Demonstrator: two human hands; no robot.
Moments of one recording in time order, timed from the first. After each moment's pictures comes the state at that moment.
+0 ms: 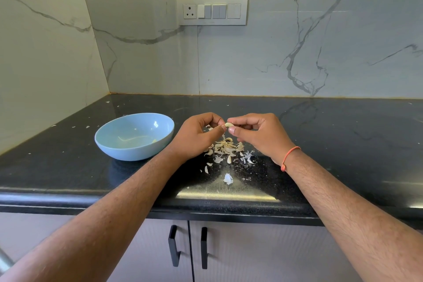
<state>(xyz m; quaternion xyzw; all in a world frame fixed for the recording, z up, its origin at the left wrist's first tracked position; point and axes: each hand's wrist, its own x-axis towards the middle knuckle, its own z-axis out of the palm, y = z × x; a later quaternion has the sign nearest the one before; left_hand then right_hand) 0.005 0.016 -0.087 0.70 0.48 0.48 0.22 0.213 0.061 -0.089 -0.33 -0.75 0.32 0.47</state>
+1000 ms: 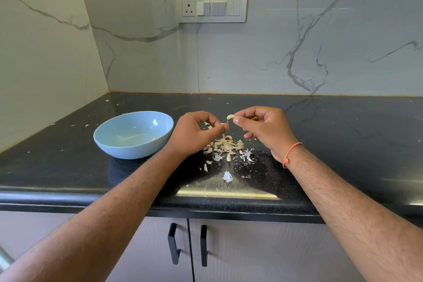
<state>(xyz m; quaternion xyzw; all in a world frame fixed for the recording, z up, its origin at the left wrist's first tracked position) 0.004 0.013 -0.088 0.68 0.50 0.50 0.16 0.215 0.057 -0.080 -0.35 -0.67 0.40 0.52</state>
